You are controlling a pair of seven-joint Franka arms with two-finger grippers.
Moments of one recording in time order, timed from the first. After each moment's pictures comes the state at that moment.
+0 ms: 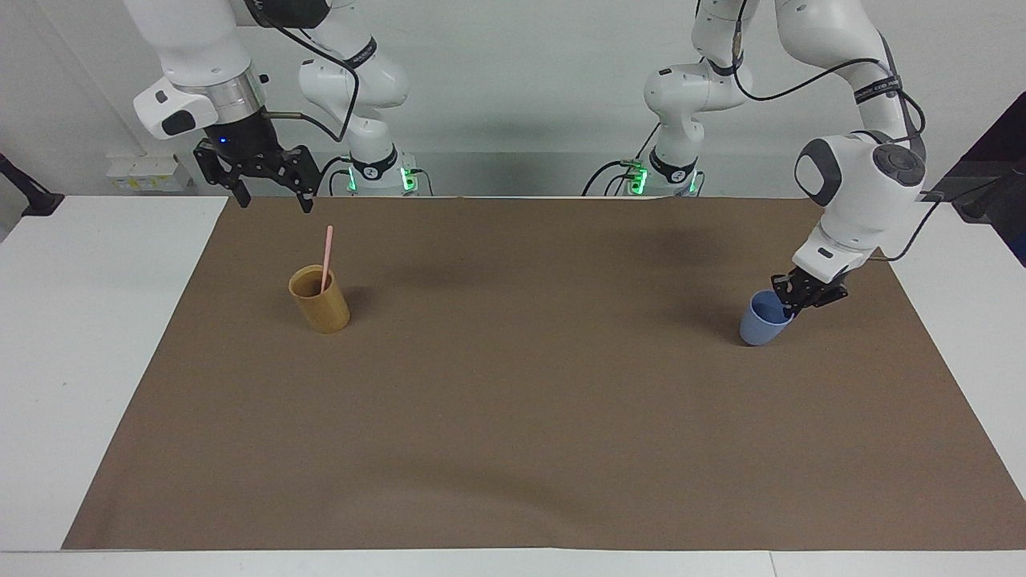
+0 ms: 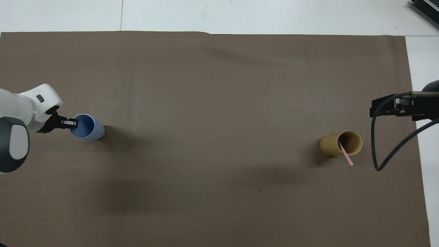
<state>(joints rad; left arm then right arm) 0.02 0.06 -0.01 -2.08 -0.02 2.16 0.17 -0.06 -0.02 0.11 -1.54 -0.02 1.53 0.15</state>
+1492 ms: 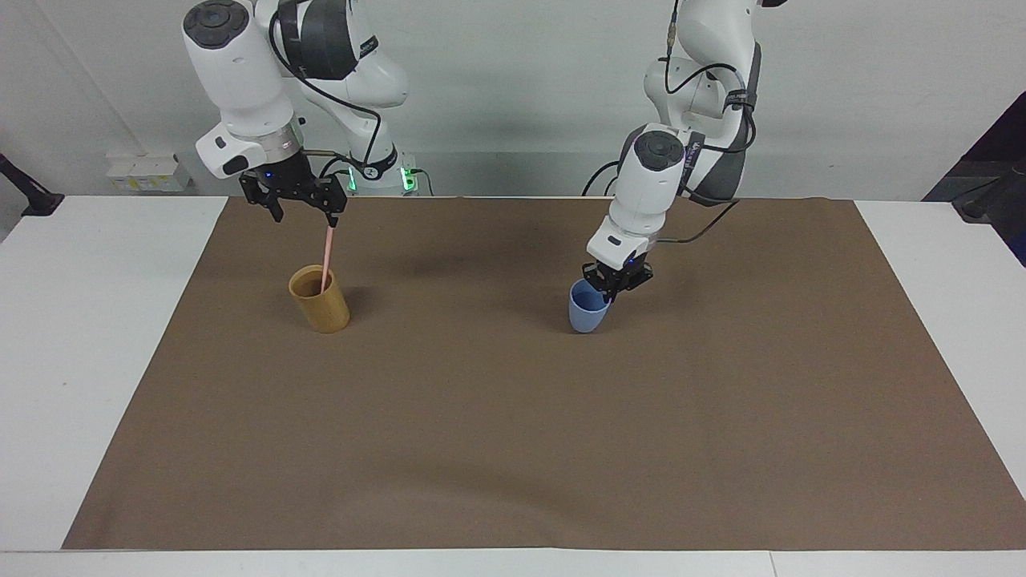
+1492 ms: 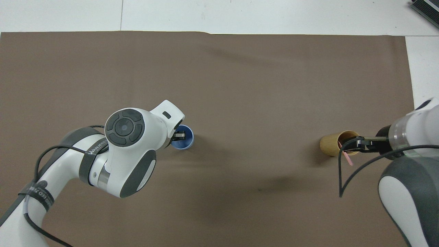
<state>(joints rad) -0.50 0.10 -0.02 -2.08 -0.03 2.24 -0.50 -0.05 -0.20 0.11 -2.05 -0.02 1.75 0.15</state>
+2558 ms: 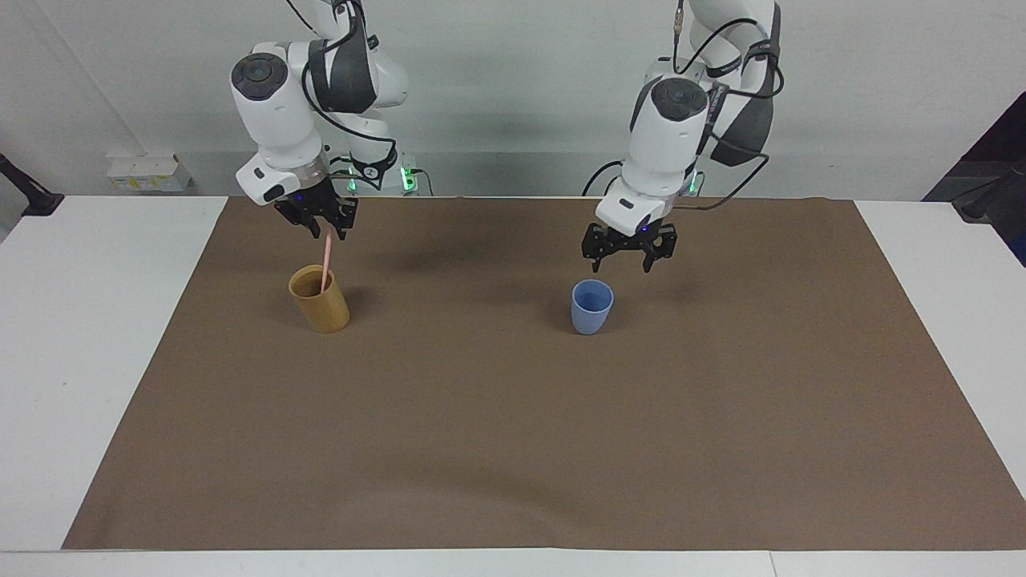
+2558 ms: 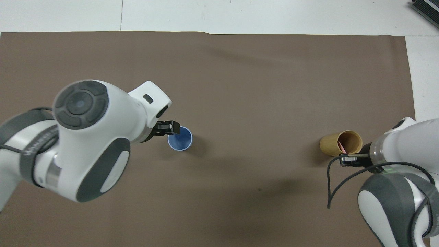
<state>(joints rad) -0.47 0.01 0.01 -1.81 -0.03 1.86 -0.40 -0.04 -0.26 0.11 -2.23 -0.02 1.86 0.12</state>
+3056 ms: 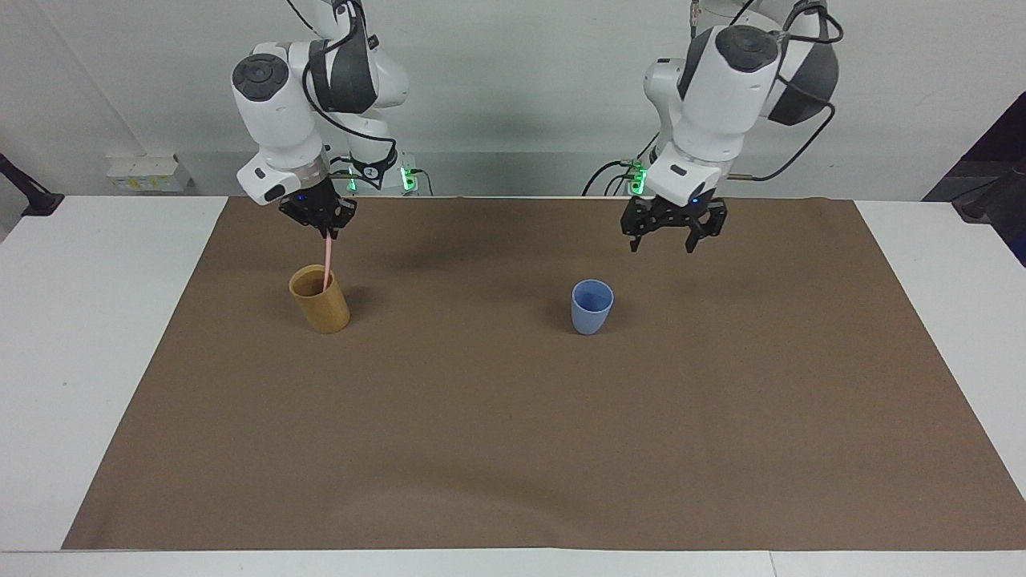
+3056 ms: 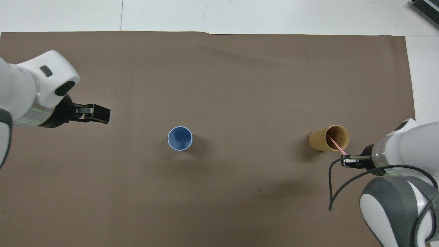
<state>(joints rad) -0.25 -0.05 0.02 -1.68 -0.03 1.65 -0.12 -0.04 -0.28 0.11 -2.23 -0.02 1.85 0.12</state>
